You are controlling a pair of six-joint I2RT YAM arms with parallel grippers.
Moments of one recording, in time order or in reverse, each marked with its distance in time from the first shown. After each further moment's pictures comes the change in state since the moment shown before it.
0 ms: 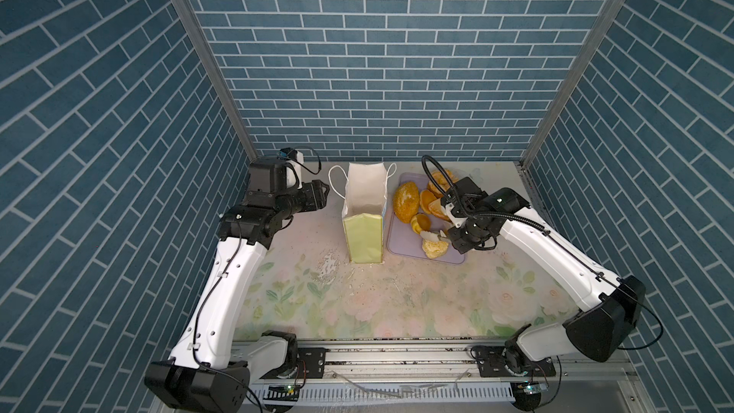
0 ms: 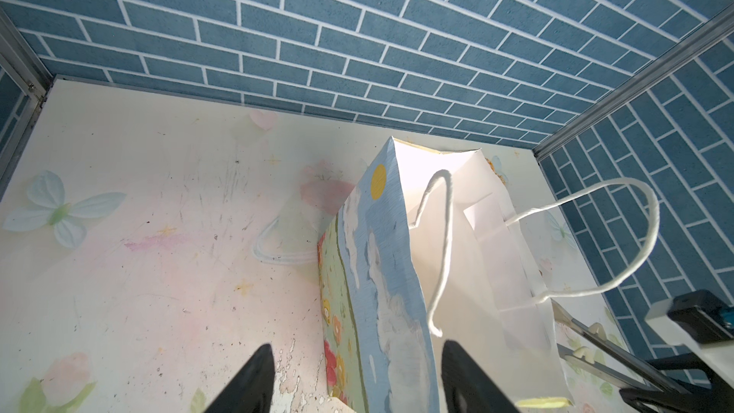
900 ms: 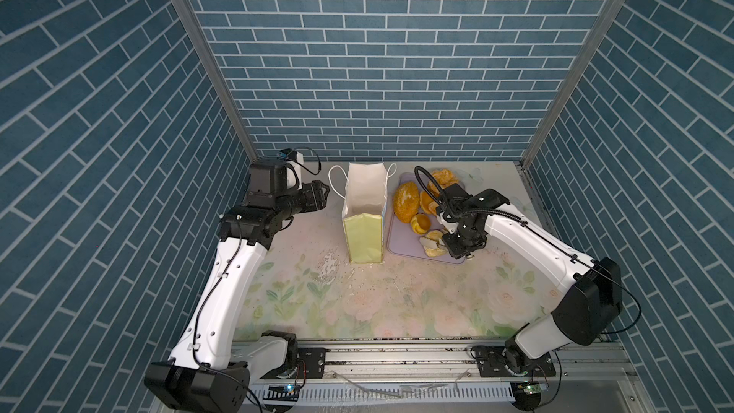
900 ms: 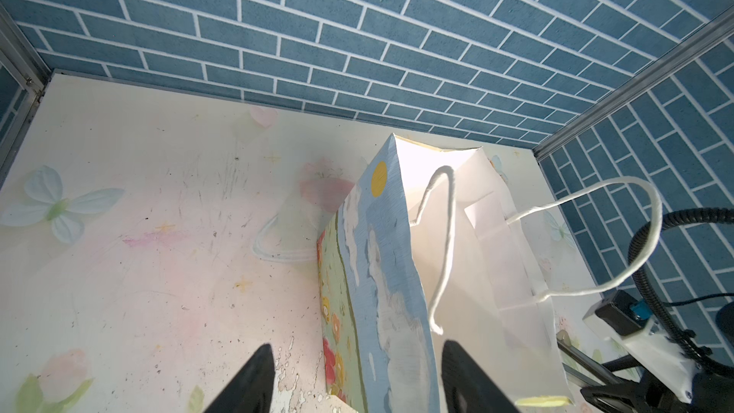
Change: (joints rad) left arm 0.000 -0.003 -0.006 0.000 0.001 -0.006; right arm -0.018 0.097 -0.051 0.010 -0.043 0.025
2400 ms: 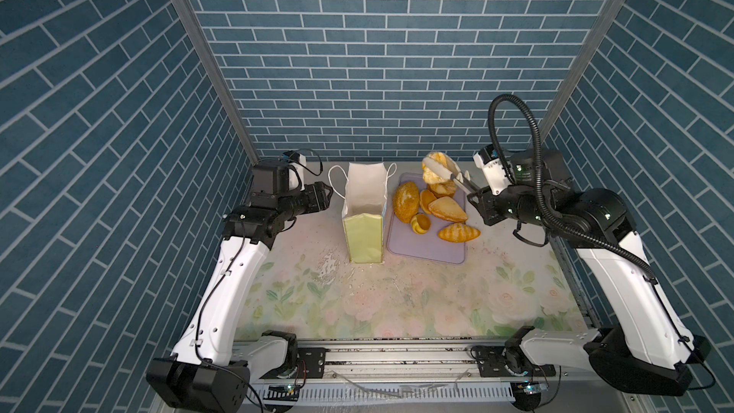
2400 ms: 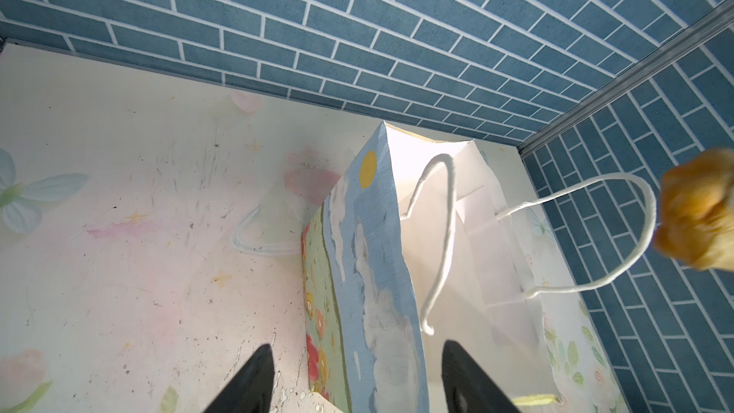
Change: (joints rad) left arm -0.003 0.007 -0.032 0.030 0.048 -0.041; right arm 0.049 -0.252 0.551 0.029 0.029 -0.052
